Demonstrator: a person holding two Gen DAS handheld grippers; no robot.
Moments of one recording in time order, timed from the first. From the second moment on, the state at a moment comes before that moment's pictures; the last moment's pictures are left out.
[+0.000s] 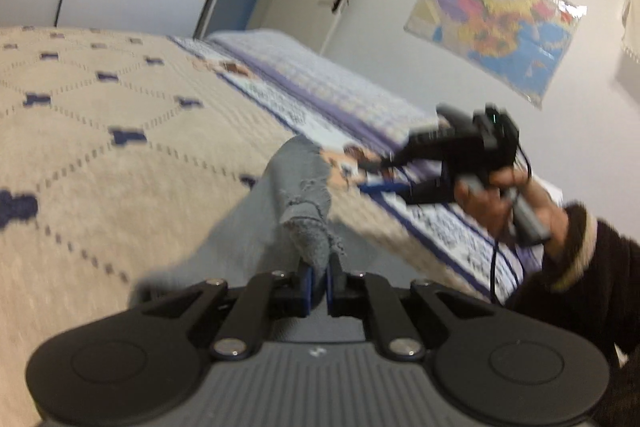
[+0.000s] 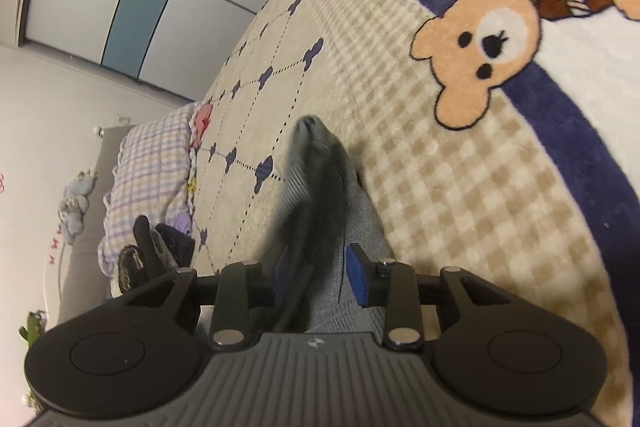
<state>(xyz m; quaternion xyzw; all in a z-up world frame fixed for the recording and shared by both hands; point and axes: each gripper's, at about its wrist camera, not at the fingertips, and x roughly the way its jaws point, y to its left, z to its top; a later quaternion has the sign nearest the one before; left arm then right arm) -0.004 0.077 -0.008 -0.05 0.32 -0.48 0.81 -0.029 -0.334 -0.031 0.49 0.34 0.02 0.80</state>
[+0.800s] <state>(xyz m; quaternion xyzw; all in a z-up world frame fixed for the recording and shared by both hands) -0.022 0.124 -0.052 -0.33 0.46 -0.31 0.77 -0.019 -0.354 -0.086 0.52 0.36 -0.03 0.77</state>
